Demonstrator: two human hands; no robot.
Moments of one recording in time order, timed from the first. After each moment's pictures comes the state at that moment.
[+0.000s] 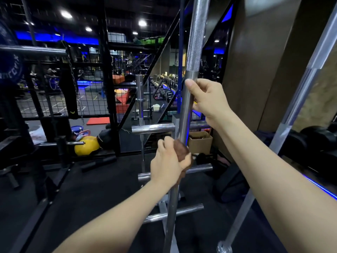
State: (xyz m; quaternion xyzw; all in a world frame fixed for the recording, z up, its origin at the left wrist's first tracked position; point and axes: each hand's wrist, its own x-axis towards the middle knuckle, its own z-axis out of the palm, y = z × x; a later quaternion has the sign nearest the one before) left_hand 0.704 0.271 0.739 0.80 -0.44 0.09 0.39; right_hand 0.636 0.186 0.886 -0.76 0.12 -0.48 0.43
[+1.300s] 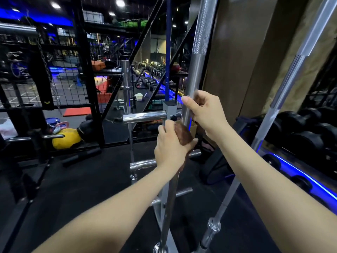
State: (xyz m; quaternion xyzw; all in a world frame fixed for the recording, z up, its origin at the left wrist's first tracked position) left_hand 0.699 0.274 0.747 0.75 -0.43 0.03 0.50; right_hand 0.634 0.199 0.828 -0.76 0.21 -0.49 0.38
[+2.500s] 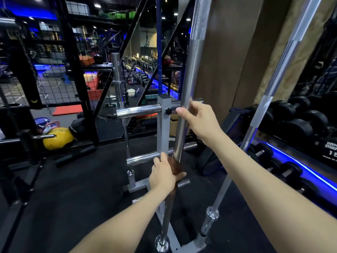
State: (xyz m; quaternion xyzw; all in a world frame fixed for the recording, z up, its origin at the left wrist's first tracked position) left_hand 0.707 0.292 0.649 0.84 -0.42 -0.13 0.33; right_hand 0.625 0.215 0.790 -0.78 0.28 -0.44 0.35
